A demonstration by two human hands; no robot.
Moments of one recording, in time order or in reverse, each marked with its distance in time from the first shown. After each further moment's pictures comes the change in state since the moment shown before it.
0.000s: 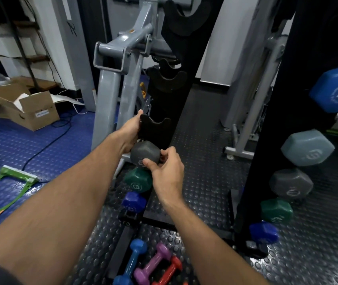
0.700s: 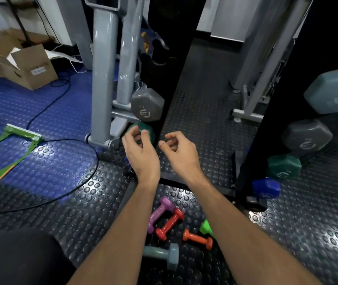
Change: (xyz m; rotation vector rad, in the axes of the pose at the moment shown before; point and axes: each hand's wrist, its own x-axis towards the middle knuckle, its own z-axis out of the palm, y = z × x) left_hand -0.121 -0.180 0.037 0.073 0.684 0.502; right_hand -0.037 0.072 -0.033 -0.124 -0.267 0.063
